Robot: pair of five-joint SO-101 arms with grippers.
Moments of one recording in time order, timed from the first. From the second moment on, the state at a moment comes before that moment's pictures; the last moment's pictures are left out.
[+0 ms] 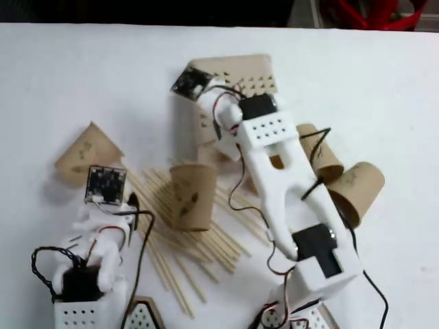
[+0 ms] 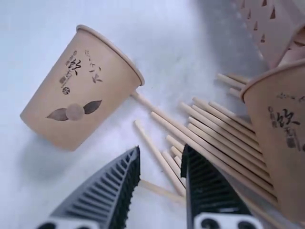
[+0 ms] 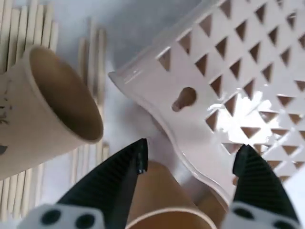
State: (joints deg) left arm -8.5 -104.9 90.5 65.4 -11.4; right arm -22.5 8.2 -2.9 75.1 41.5
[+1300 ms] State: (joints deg) left arm -8.5 -104.9 90.5 65.4 -11.4; right arm -21.7 16.1 -7.9 52.4 41.9
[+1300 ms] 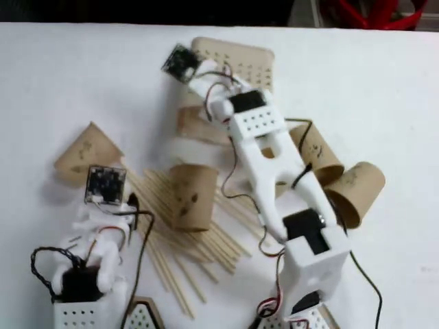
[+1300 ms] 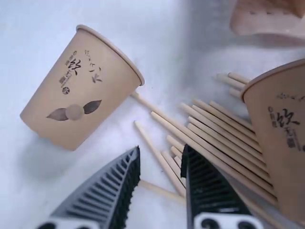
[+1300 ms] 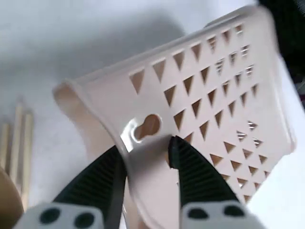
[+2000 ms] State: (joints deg) left arm -8.5 -104.9 90.5 65.4 -11.4; right arm -18.1 3.6 -13.5 53.1 41.9
